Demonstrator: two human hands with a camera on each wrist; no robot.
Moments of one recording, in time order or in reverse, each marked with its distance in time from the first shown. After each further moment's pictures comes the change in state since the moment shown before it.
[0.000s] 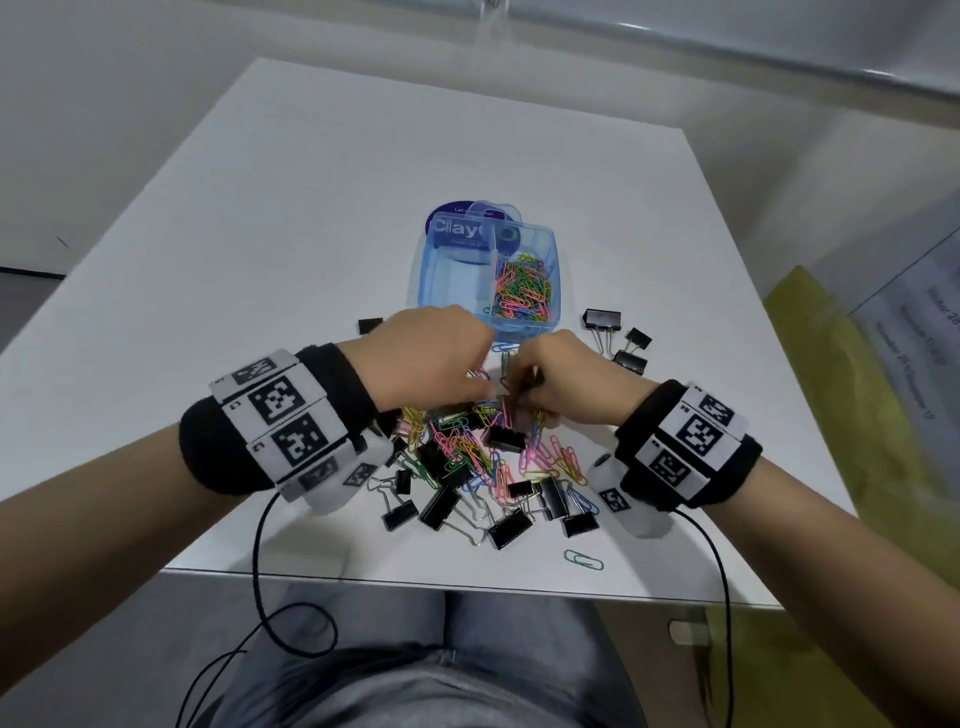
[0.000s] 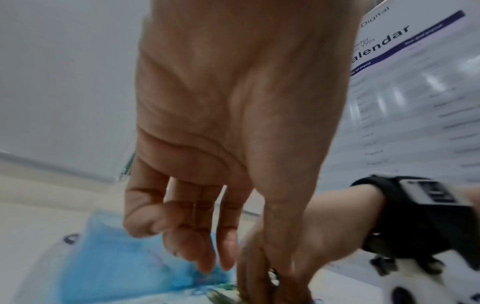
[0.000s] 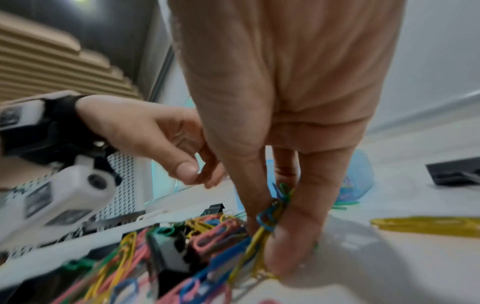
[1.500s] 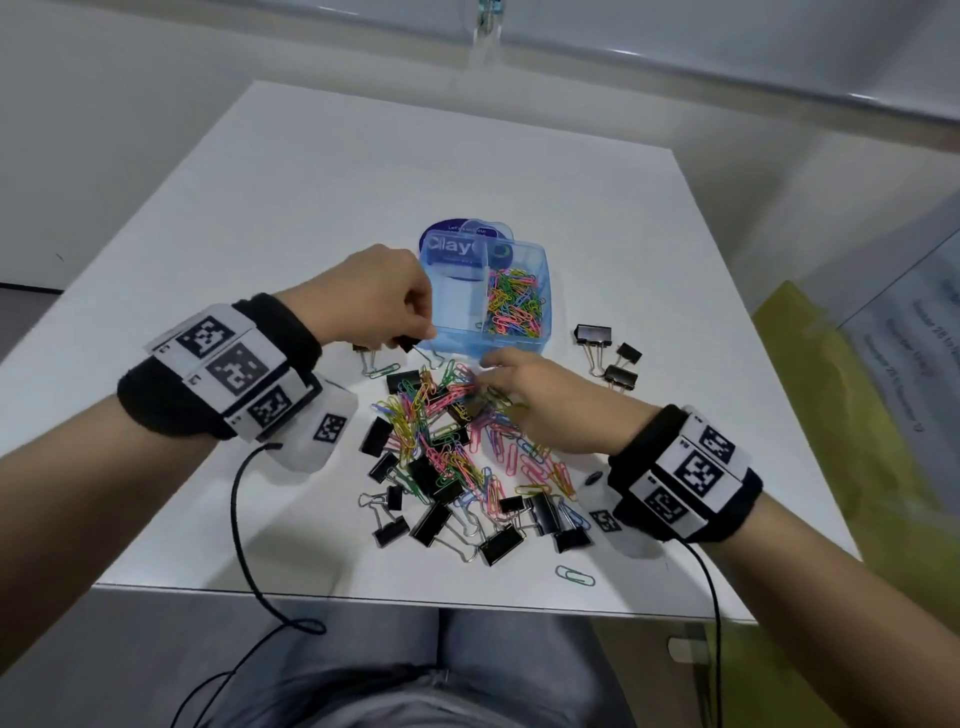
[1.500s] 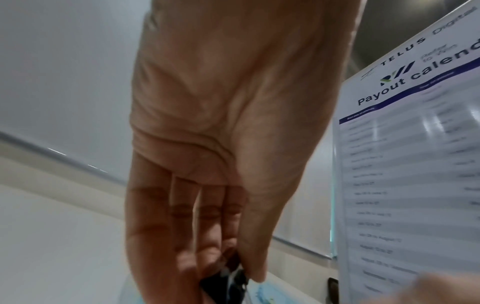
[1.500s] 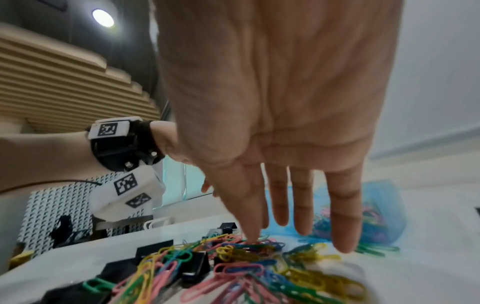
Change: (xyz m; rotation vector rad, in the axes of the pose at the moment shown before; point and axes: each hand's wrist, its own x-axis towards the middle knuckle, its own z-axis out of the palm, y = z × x) left_hand 0.006 -0.050 -0.032 -0.424 0.096 -0.200; right_hand -0.009 -0.012 -0.001 -0.065 -0.056 -0.106
